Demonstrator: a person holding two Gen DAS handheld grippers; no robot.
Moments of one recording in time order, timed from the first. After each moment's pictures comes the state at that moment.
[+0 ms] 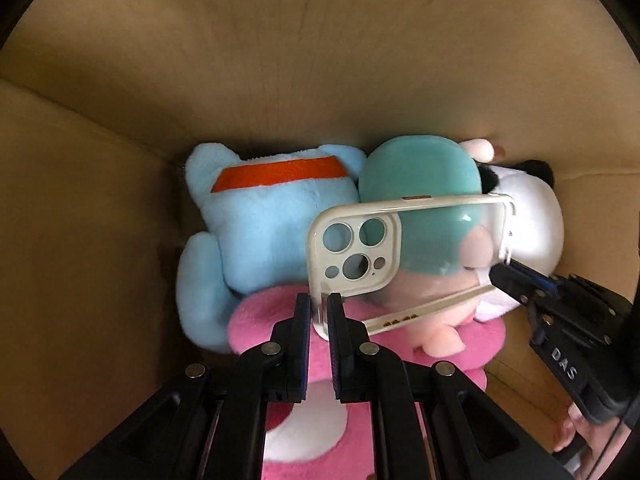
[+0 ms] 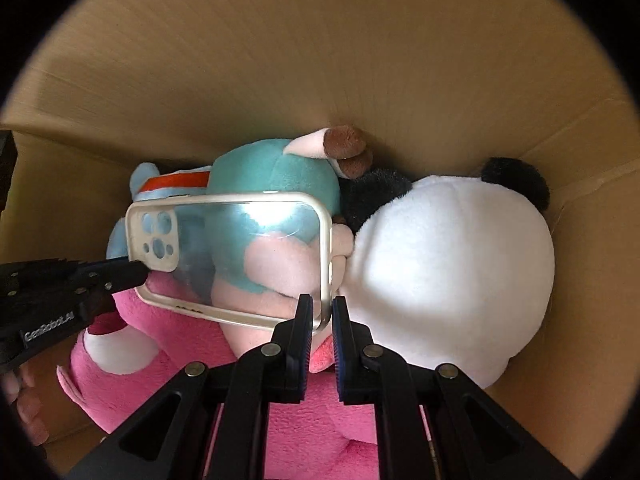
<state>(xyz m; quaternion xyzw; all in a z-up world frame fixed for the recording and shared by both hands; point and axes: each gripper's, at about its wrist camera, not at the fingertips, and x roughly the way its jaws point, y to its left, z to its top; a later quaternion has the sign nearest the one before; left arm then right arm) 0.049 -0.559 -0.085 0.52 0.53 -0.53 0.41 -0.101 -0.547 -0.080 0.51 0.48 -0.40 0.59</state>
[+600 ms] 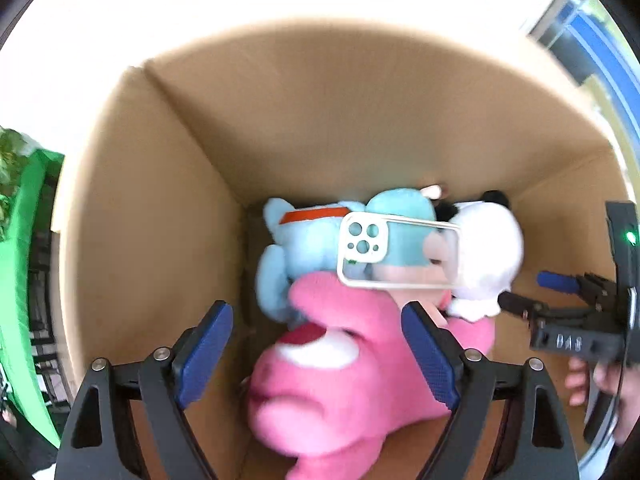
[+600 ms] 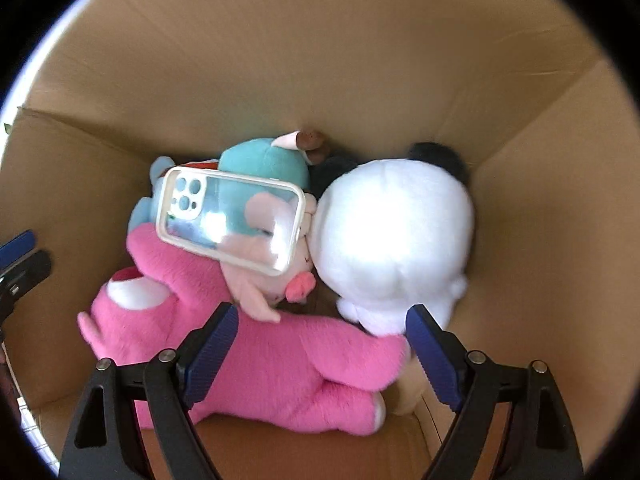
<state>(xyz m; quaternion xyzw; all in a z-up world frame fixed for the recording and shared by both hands) 0.074 -0.463 0.058 0.46 0.42 -0.60 0.51 -0.151 -0.479 0.010 0.49 0.48 -0.44 0.59</state>
